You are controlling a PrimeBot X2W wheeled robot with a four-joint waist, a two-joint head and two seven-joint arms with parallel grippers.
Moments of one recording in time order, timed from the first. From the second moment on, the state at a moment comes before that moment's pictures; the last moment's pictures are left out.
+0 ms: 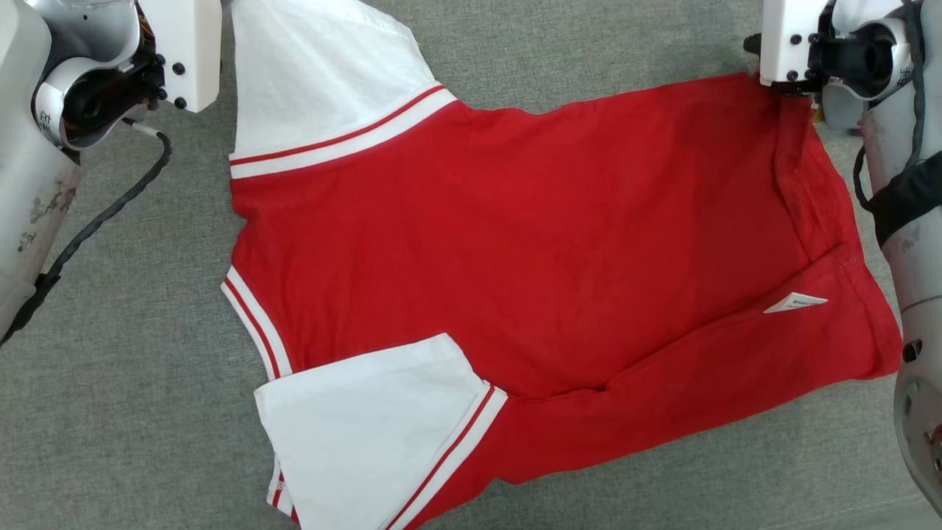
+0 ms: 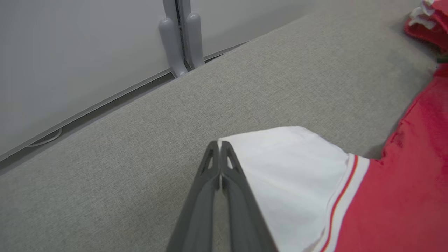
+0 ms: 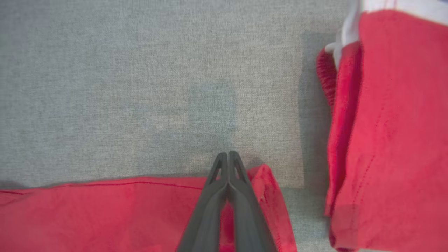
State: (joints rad) left arm -1.28 0.48 -0.82 0.55 -0.92 -0.13 0.57; right arm -1.29 -0.13 0.06 0.96 0.18 0.13 1.00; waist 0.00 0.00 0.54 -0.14
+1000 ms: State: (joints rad) left arm -1.34 0.50 -0.94 0.57 -0.98 -0.13 0.43; right arm -1.39 -0.08 -0.20 1.04 -0.03 0.13 1.04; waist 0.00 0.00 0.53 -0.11
